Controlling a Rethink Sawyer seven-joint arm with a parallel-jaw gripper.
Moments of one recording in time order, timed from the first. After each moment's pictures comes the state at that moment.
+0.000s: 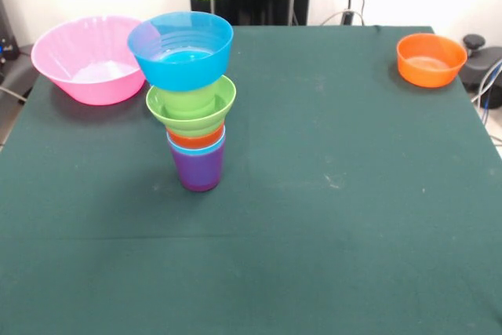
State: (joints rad) arm -0.82 -0.81 0.56 1.53 -0.04 1.29 2.13
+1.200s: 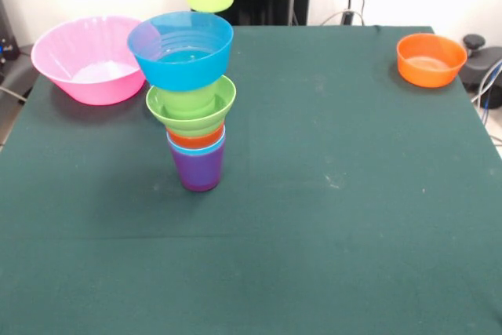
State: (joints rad) arm -0.91 -0.85 0.60 1.75 -0.09 1.11 2.13
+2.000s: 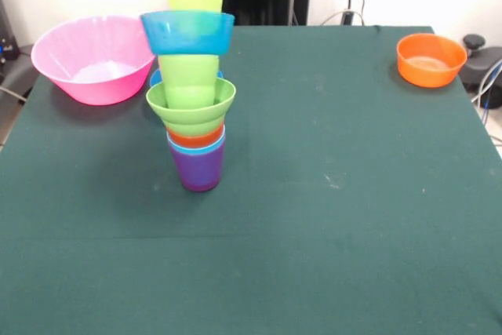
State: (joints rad) arm -0.95 -0.80 0.63 1.78 -0.19 1.00 2.13
